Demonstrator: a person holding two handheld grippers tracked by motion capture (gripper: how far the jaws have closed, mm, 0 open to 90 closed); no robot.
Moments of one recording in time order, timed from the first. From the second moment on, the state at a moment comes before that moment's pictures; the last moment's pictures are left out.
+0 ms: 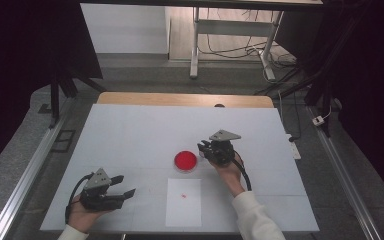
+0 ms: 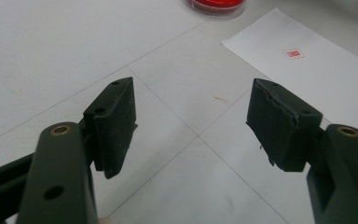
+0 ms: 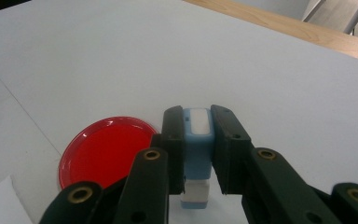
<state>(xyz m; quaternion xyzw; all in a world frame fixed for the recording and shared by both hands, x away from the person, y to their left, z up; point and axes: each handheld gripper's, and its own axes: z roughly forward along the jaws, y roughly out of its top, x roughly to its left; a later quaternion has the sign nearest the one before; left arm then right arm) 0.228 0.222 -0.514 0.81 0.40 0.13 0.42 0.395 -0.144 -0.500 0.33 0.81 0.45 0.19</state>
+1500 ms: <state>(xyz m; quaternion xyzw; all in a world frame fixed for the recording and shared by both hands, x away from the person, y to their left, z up) 0.228 0.221 -0.515 0.81 0.40 0.13 0.41 0.388 -0.150 -0.501 0.32 0.81 0.44 0.19</state>
